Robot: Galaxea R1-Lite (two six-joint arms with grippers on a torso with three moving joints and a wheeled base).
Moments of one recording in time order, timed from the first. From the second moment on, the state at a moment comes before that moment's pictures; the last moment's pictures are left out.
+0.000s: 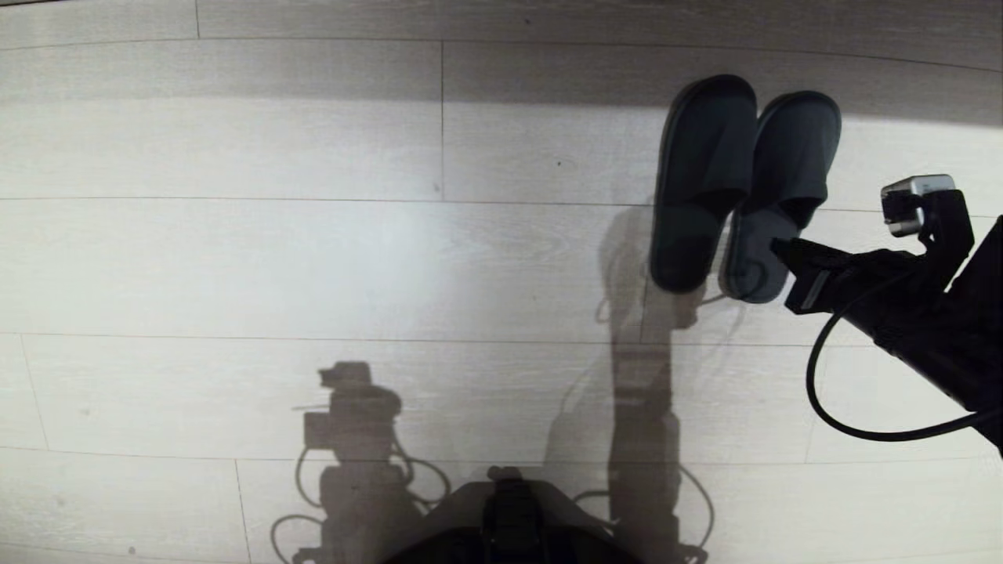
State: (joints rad) left arm 0.00 0.00 0.00 0.00 0.00 0.00; right arm 0.07 1.59 -0.62 -1.07 0.02 -0.03
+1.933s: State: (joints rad) left arm 0.00 0.00 0.00 0.00 0.00 0.02; right arm 0.08 2.08 -1.03 -1.50 -0.07 -0.12
